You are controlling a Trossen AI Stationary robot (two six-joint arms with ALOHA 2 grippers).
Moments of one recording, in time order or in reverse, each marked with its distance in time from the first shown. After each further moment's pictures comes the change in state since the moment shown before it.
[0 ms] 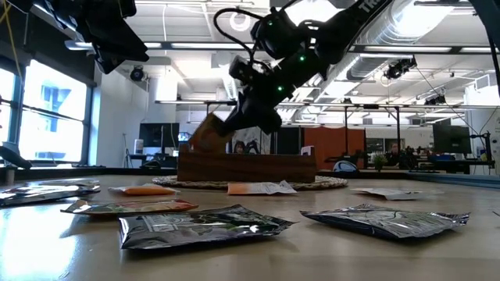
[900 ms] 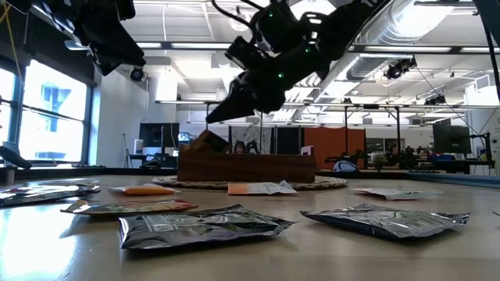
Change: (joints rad) left arm 0.000 0.000 0.000 -0.038 -0.003 0.027; right arm 0.060 0.002 0.000 0.022 -0.273 0.183
